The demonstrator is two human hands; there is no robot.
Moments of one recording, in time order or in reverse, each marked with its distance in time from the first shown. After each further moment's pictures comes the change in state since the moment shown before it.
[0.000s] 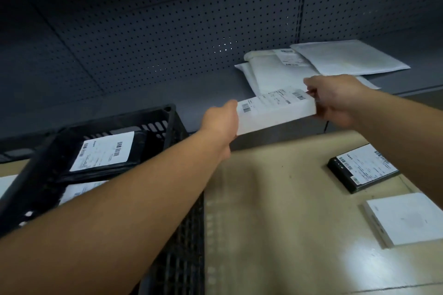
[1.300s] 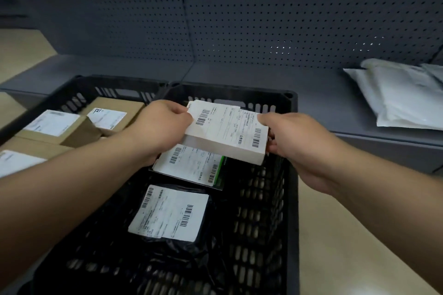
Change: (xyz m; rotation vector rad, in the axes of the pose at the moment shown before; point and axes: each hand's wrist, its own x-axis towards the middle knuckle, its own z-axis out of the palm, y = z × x) left_hand -0.024 -0.008 -0.340 0.461 0.336 0.144; right_hand -0.170 0.027 0.275 -0.335 -0.575 -0.054
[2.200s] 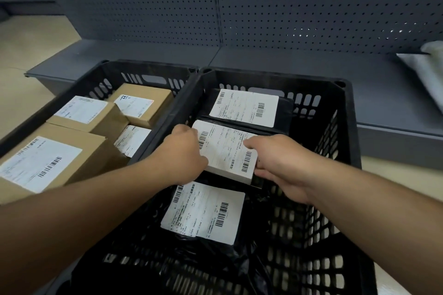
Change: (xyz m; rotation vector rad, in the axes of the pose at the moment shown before) left_hand 0.021 -0.082 -0.011 0.777 -0.201 0.022; right_hand 0.044 0.029 0.097 -0.067 -0.184 0.226
